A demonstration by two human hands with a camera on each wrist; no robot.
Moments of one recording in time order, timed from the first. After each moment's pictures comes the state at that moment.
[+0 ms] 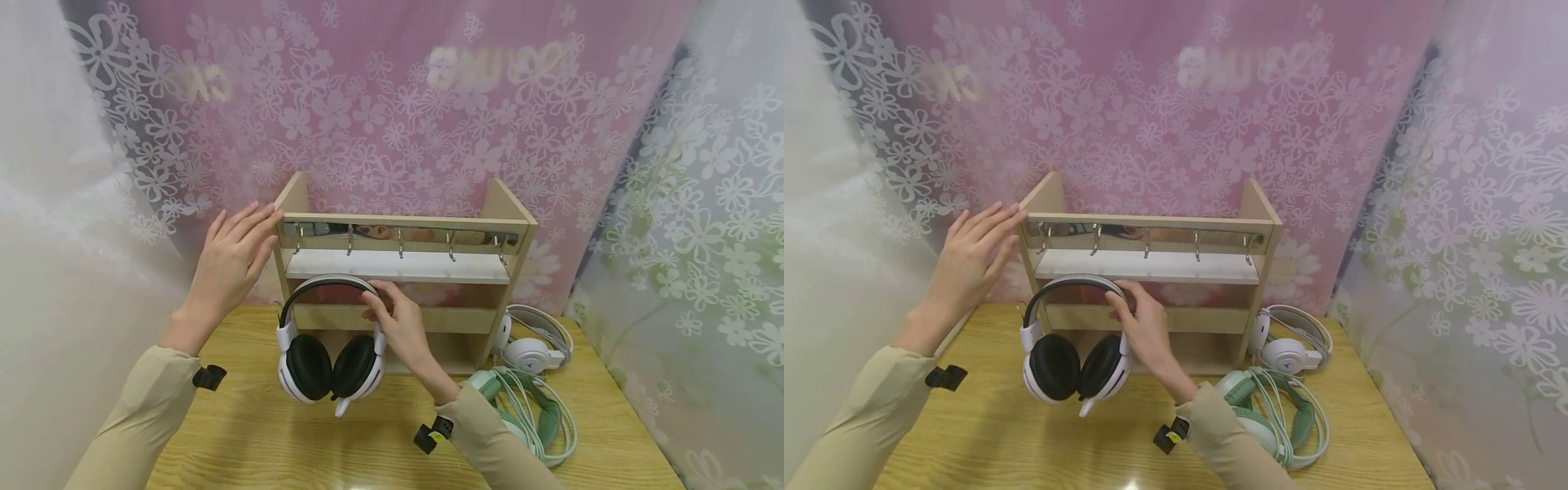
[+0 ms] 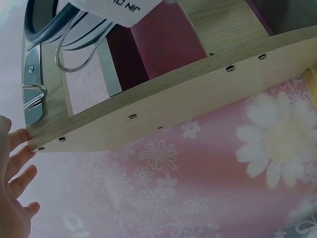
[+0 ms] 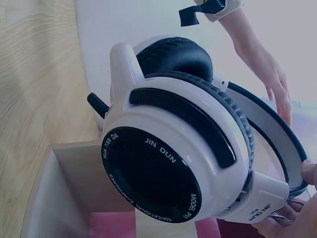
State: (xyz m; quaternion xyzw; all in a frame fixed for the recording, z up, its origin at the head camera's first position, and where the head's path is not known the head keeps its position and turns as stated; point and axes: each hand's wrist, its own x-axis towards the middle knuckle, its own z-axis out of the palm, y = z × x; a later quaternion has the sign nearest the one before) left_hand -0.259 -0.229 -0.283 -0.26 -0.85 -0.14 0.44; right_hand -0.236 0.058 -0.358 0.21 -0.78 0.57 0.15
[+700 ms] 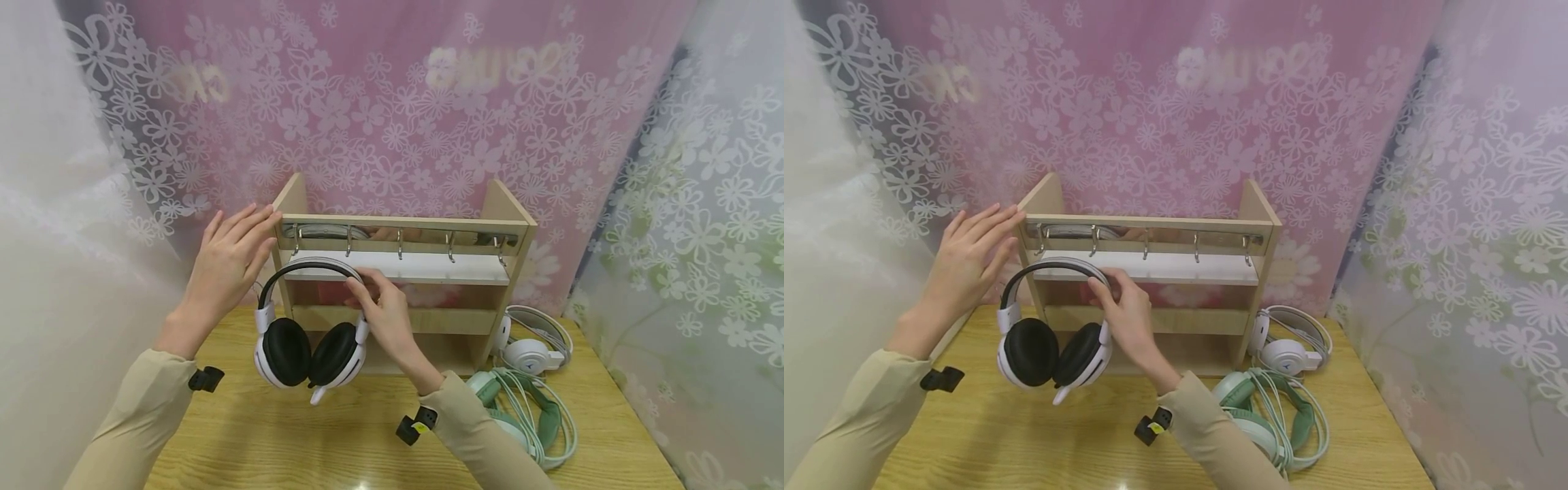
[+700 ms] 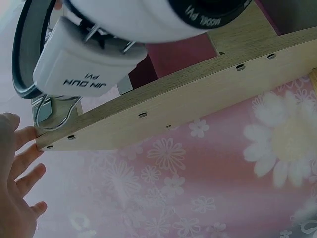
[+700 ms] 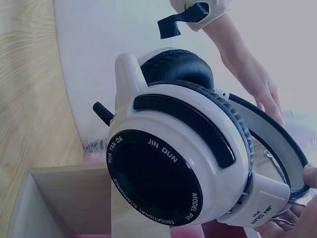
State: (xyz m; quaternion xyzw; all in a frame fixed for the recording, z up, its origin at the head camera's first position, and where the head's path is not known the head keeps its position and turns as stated) left_hand -0.254 -0.230 -0.279 -0.25 -0.86 -0.14 0.42; right_hand -0.242 0.033 -0.338 0.22 -0.75 0.61 0.16
